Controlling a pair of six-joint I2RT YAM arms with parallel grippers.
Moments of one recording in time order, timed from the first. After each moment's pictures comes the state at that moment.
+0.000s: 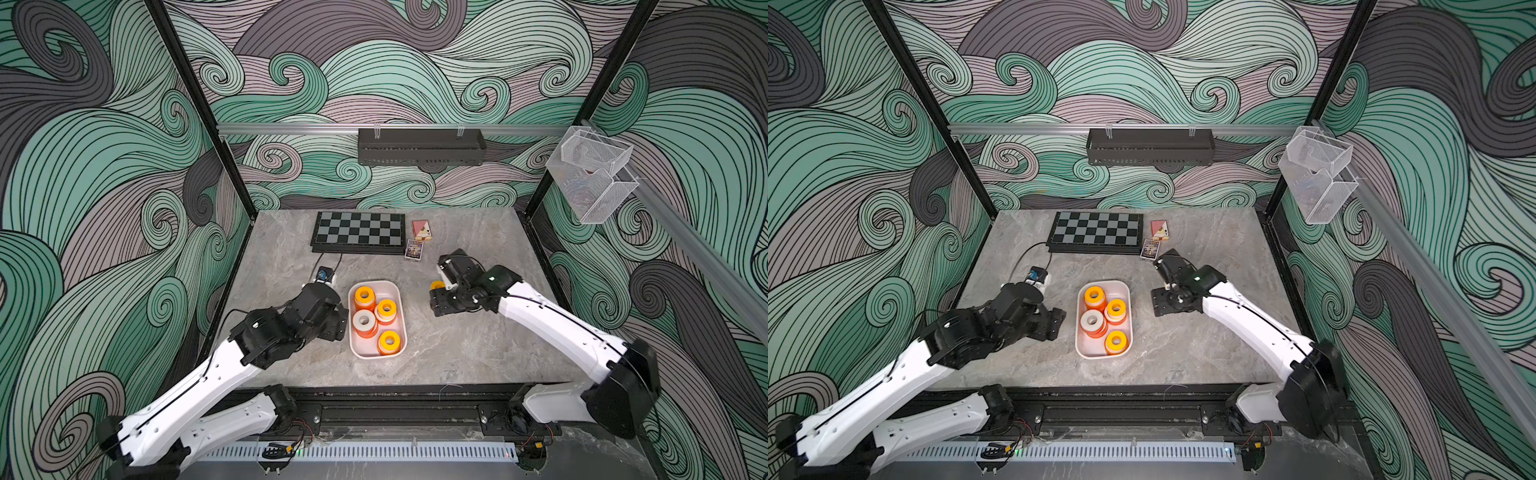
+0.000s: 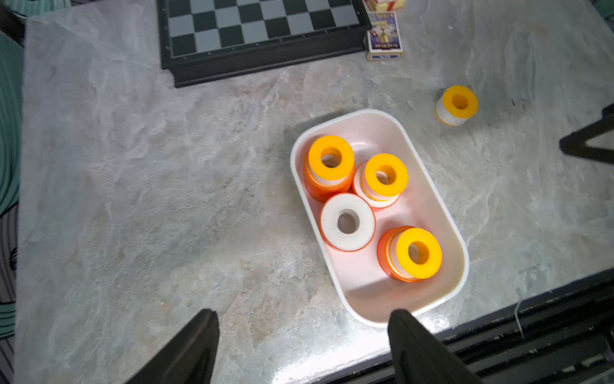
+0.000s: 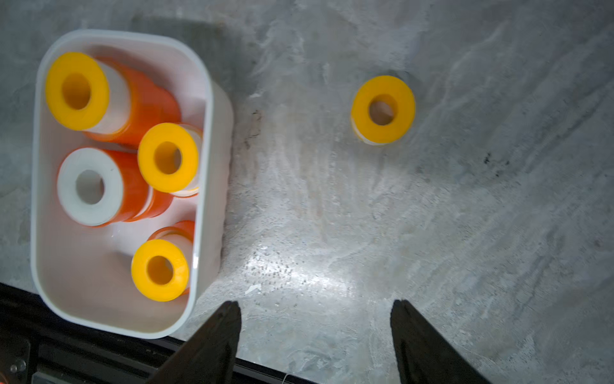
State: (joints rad) left arm -0.83 0.98 1.09 -1.08 -0.30 -0.43; right arm 0.56 1.29 1.07 -0.95 0.08 0.43
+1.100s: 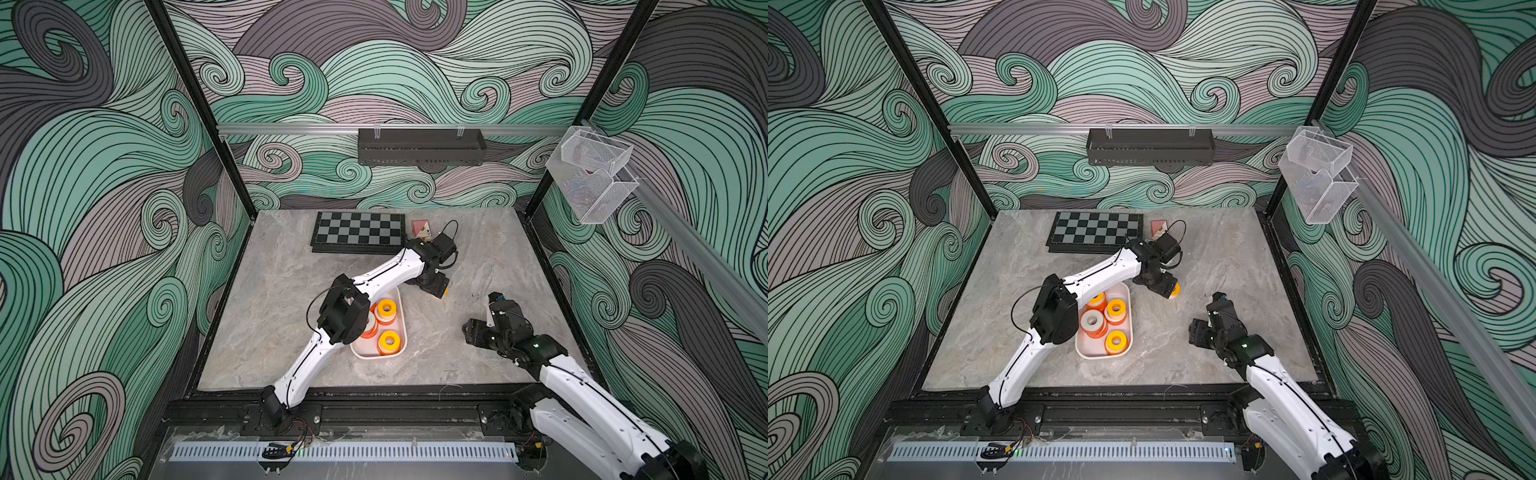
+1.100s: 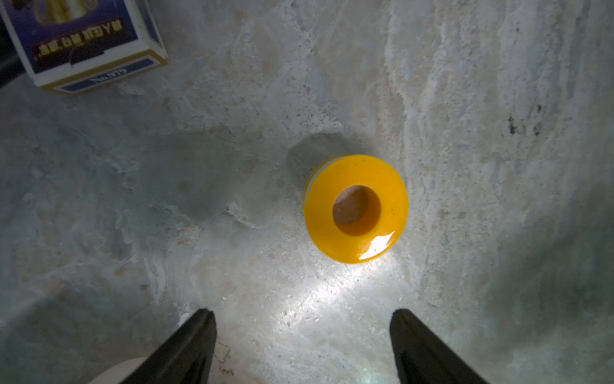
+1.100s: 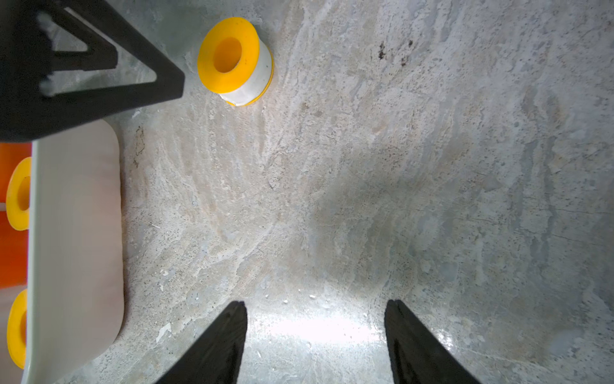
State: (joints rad) left arm -0.85 2.46 2.31 -1.11 -0.05 -0.30; right arm 0.37 0.80 0.42 -0.58 0.02 0.54
